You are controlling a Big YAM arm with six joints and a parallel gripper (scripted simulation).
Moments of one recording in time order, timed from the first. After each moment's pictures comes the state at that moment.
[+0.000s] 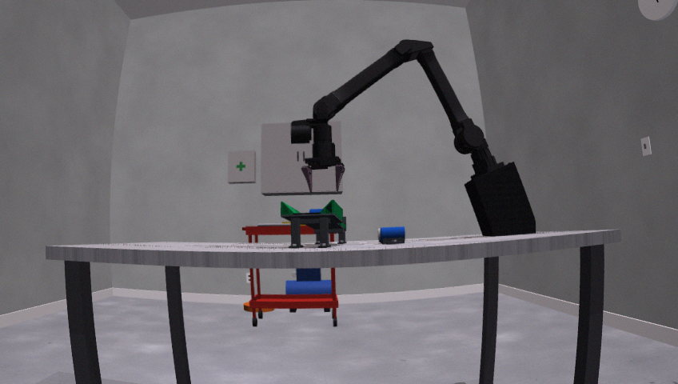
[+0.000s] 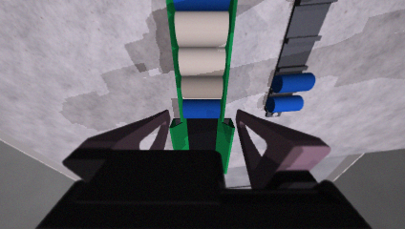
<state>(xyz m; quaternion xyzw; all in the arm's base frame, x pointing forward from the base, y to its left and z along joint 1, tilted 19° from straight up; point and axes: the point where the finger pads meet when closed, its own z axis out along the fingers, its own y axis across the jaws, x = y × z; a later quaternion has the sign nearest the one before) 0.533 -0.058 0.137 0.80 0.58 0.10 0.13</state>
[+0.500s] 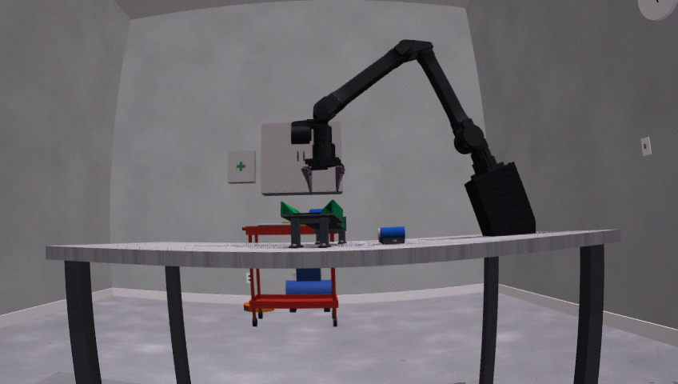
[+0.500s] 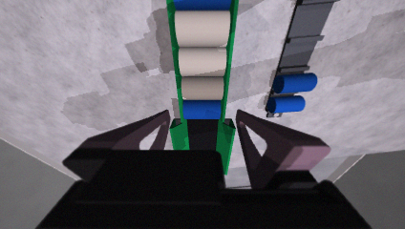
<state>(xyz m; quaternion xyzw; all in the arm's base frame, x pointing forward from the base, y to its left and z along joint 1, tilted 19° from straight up) 0.534 -0.058 0.135 0.80 0.58 0.10 0.13</state>
